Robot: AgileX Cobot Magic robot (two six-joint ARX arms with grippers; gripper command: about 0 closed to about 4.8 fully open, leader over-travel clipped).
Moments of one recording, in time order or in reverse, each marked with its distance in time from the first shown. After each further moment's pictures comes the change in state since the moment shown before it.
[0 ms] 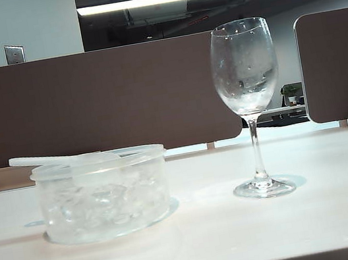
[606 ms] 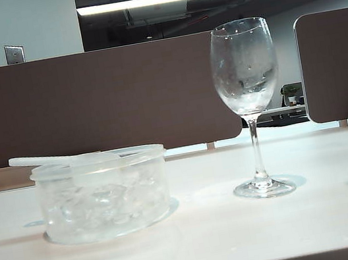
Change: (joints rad) left arm 0.000 0.000 0.000 0.000 0.000 0.000; right arm 0.046 0.082 0.003 -0.124 -0.031 0.122
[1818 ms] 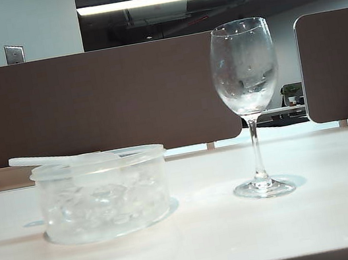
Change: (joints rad) left arm 0.000 -0.001 0.000 0.000 0.000 0.000; right arm 0.012 -0.089 0.000 -0.047 -0.194 -0.290
